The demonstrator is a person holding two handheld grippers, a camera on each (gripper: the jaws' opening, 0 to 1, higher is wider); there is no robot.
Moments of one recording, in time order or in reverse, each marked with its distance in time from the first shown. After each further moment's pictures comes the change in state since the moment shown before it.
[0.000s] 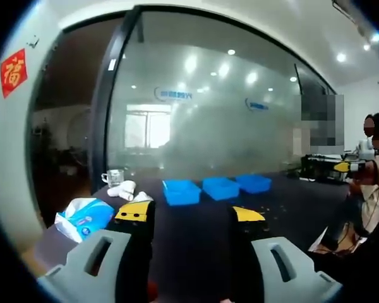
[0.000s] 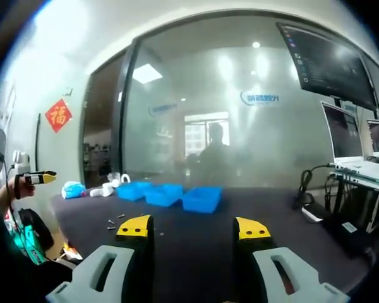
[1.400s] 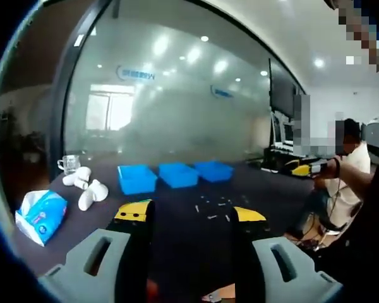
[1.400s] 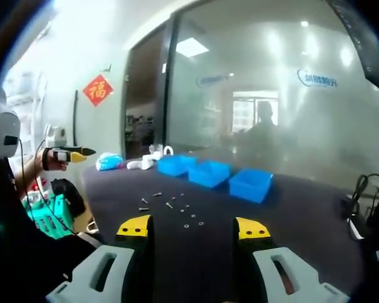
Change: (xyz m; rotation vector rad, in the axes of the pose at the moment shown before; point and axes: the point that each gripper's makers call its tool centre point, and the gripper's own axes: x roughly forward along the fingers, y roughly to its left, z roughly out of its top) left arm 0.024 -0.059 -0.016 -0.044 0.130 -0.307; right arm 0.050 0.067 -0.020 -0.105 0.181 0.344
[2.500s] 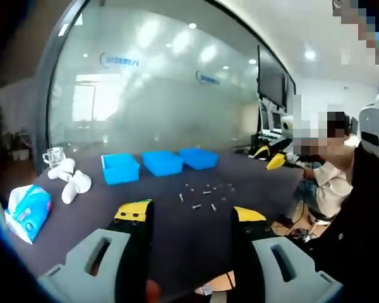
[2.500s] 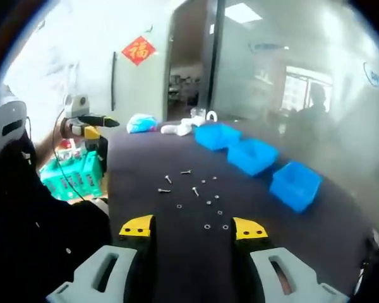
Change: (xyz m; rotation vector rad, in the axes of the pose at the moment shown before) left arm 0.009 -0.021 -0.017 0.002 0.075 -0.074; right arm 0.072 0.031 -0.002 -0.176 0.267 0.323
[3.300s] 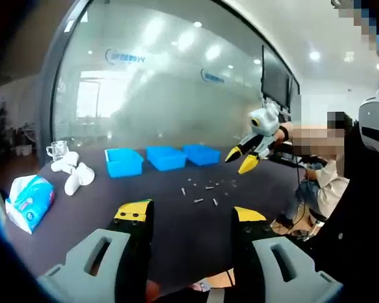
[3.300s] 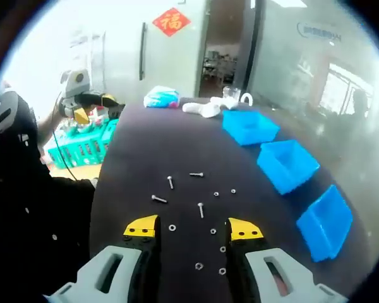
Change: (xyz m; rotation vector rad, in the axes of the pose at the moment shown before) left arm -0.007 0.004 -0.012 -0.019 0.014 0.031; right arm 0.095 0.003 0.022 -0.193 0.173 0.194
